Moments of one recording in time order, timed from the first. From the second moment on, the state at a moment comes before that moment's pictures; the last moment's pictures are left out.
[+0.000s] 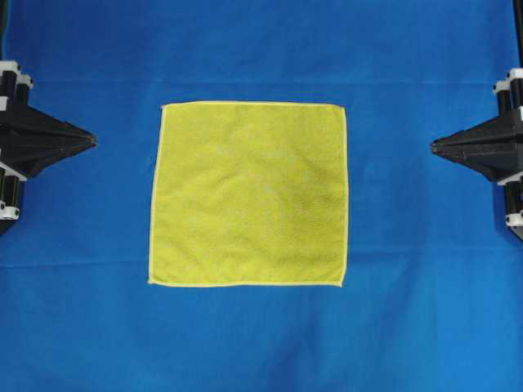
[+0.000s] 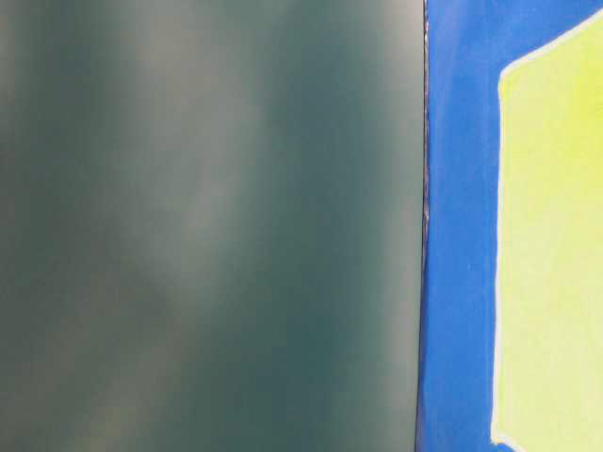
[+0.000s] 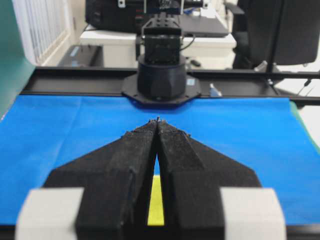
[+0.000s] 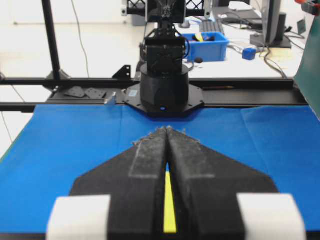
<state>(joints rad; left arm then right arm) 0.00 -0.97 1.18 0.00 -0.29 0.00 0.00 -0.96 1.18 0.00 -0.29 0.00</state>
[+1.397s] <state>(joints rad) 0.43 -0.06 1.13 -0.03 -0.42 0.00 -0.42 0.01 0.87 -0.01 -0.04 0.04</state>
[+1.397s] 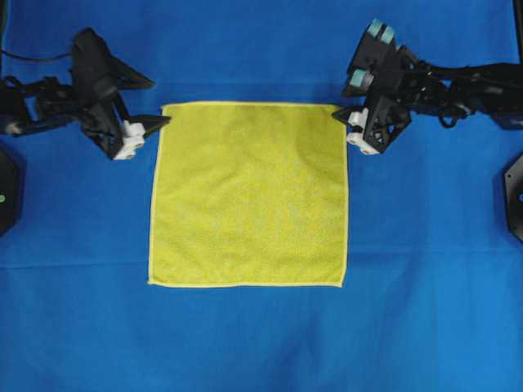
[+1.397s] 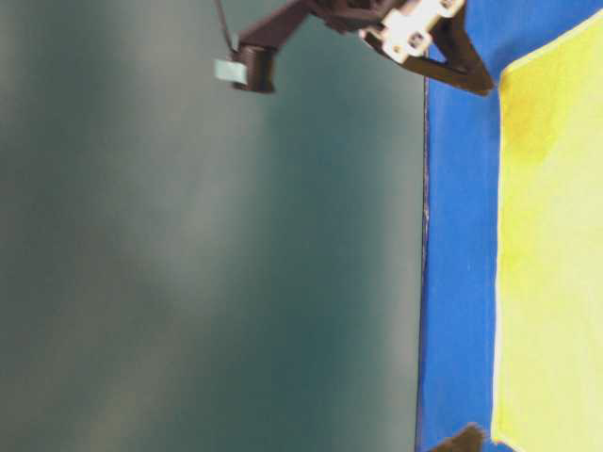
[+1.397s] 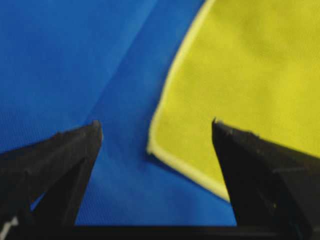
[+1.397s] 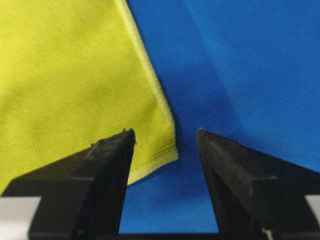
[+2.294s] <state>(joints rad) 0.45 0.06 1.03 -0.03 -0.29 0.02 -0.43 0.07 0.87 -0.02 -0.05 0.04</state>
